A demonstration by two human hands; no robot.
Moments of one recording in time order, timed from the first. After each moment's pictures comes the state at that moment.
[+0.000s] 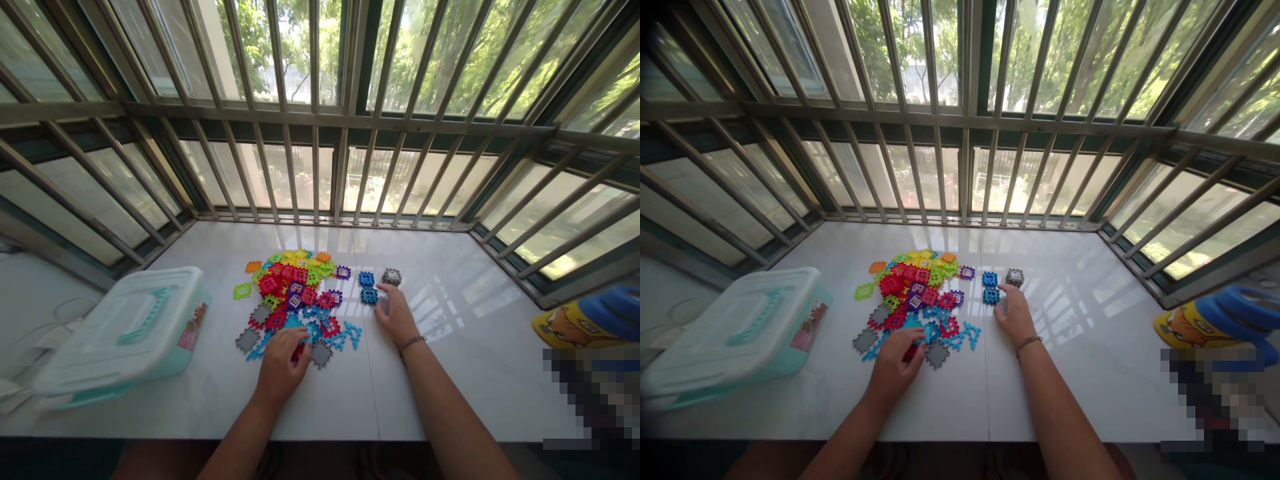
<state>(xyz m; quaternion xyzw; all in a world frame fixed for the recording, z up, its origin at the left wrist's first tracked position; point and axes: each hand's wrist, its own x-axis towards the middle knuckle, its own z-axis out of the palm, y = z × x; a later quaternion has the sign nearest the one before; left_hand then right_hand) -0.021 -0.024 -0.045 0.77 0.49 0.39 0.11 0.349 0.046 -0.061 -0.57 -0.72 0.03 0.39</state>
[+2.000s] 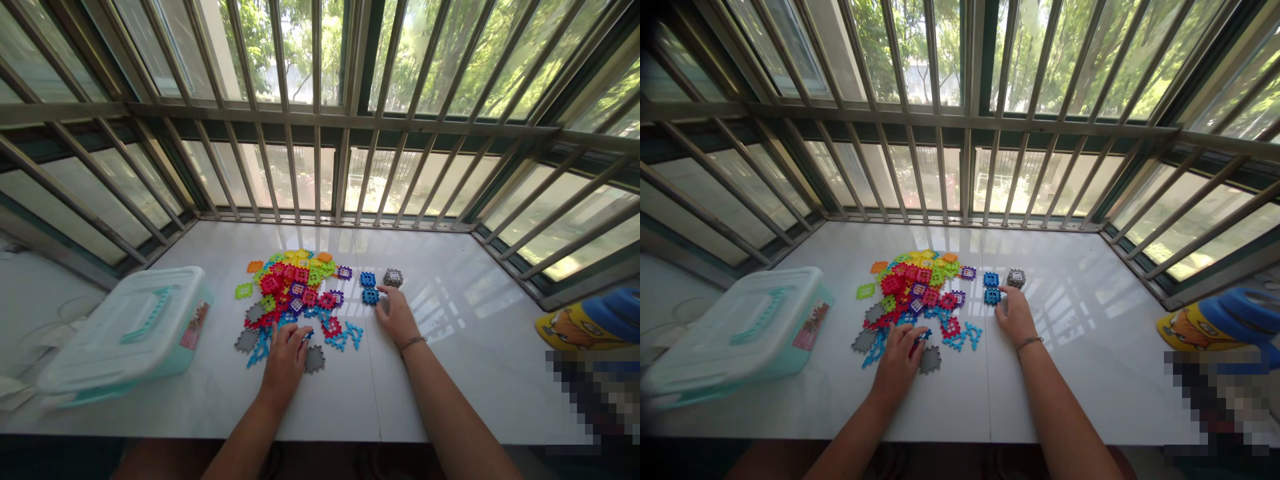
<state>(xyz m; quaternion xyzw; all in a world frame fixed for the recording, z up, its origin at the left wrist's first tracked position) -0.016 -0.019 -0.065 0.76 0.50 0.41 0.03 0.348 0.049 -0.067 -0.57 -0.72 0.03 0.39</state>
